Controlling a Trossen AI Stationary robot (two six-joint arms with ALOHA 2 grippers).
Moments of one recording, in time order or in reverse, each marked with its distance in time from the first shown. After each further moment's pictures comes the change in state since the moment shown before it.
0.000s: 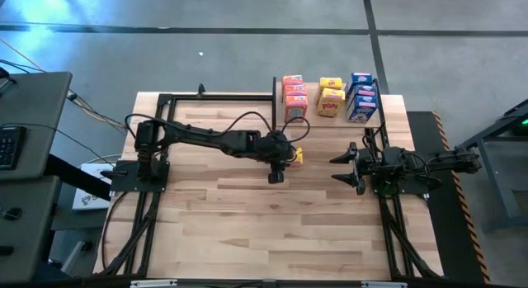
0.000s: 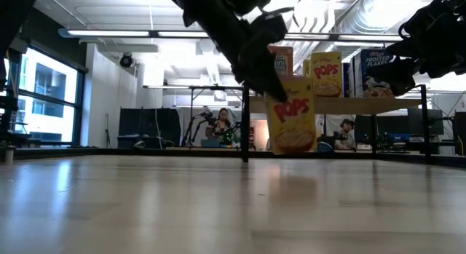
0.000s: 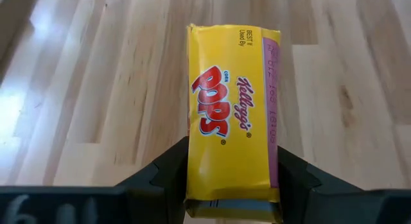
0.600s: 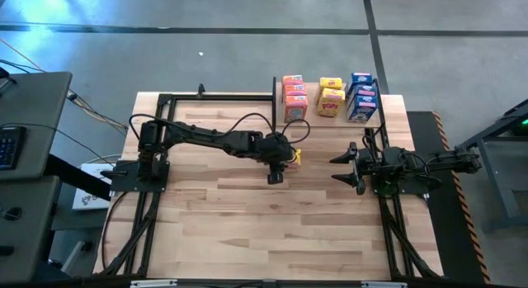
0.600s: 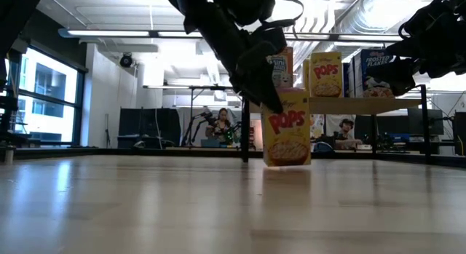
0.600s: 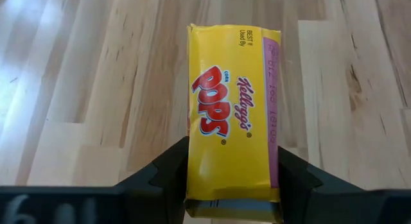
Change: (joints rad) left arm 0.015 0.032 -0.001 -0.029 0.023 -0.026; right arm 0.000 0.000 0.000 0.000 0.000 0.000
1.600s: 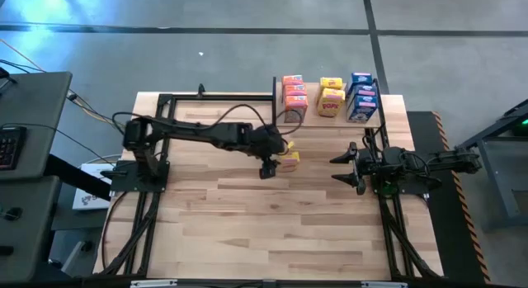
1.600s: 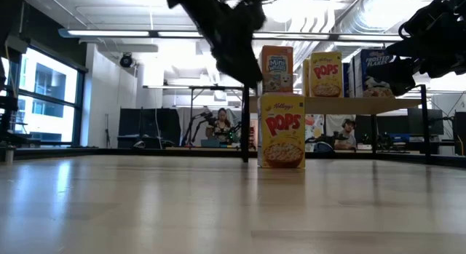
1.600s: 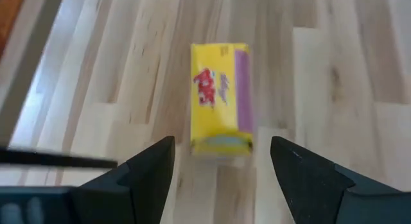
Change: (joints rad) left arm 0.014 -0.139 -0.009 -0.139 -0.007 -0.029; right arm 0.000 0.001 0.000 0.000 0.000 0.000
